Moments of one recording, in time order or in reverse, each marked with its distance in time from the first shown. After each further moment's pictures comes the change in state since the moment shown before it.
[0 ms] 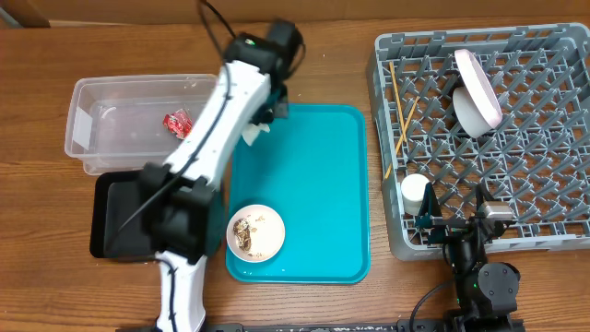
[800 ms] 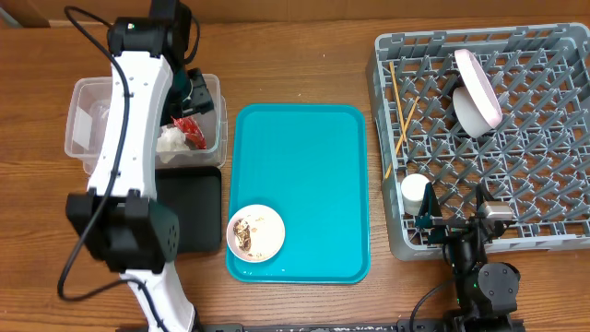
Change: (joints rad) left arm 0.299 -0.150 0.001 -0.152 0.124 0.009; right arm 0.000 0.000 0.000 0.000 0.000 0.000
